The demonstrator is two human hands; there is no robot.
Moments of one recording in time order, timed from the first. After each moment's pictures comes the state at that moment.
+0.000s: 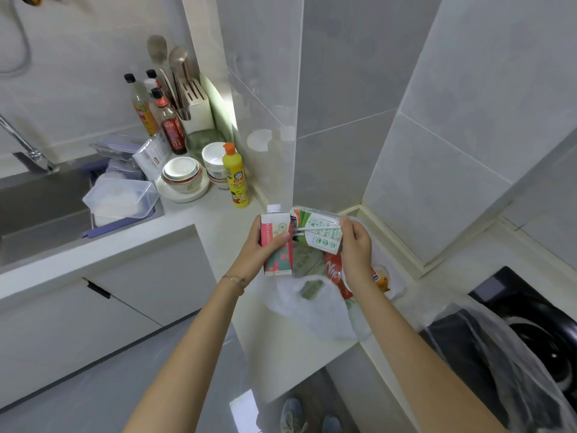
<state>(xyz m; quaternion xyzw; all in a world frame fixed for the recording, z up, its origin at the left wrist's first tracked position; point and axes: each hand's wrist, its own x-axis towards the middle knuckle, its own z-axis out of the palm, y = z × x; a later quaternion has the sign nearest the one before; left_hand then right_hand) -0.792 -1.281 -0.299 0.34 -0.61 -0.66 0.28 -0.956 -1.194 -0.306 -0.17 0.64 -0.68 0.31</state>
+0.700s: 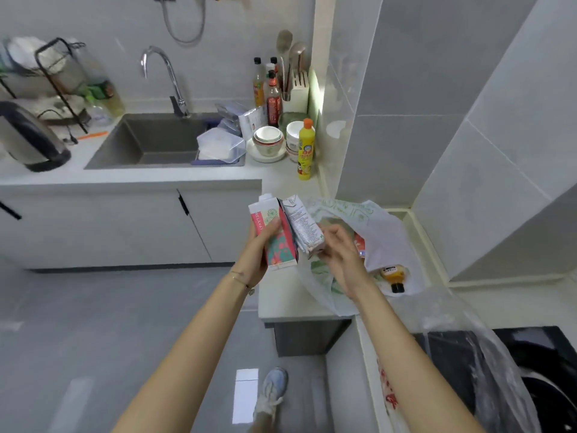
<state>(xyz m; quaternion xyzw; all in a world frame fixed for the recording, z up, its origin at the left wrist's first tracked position) -0.743 -1.113 -0.294 0.39 -0.37 -0.69 0.49 -0.921 -1.088 -0.305 -0.37 0.43 -0.55 0.61</state>
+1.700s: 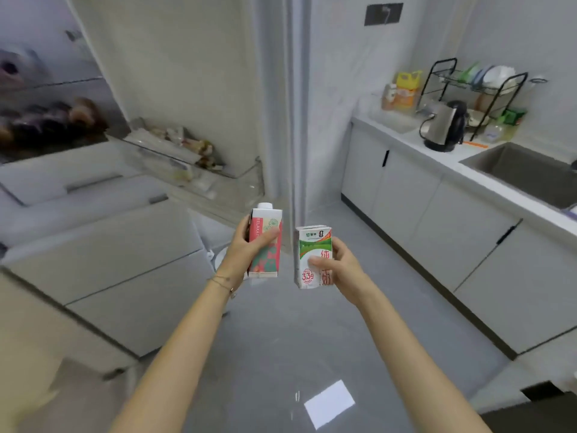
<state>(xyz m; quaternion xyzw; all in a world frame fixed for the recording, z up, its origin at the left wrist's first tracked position) -0.331 -0.503 -0.237 0.65 -0.15 -0.22 0.71 -0.437 -0.685 -0.273 -0.59 0.17 -0.04 0.79</state>
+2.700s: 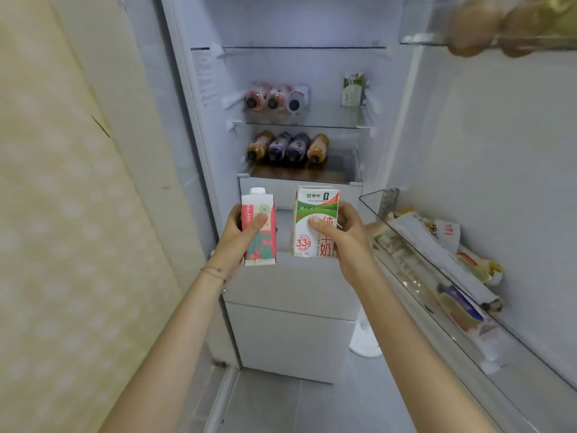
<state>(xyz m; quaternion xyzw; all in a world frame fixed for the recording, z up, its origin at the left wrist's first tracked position) -0.080 -0.172 -0.177 0.65 0.03 0.11 0.76 -0.069 -0.373 -0.157 -0.61 -0.08 0.03 0.78</state>
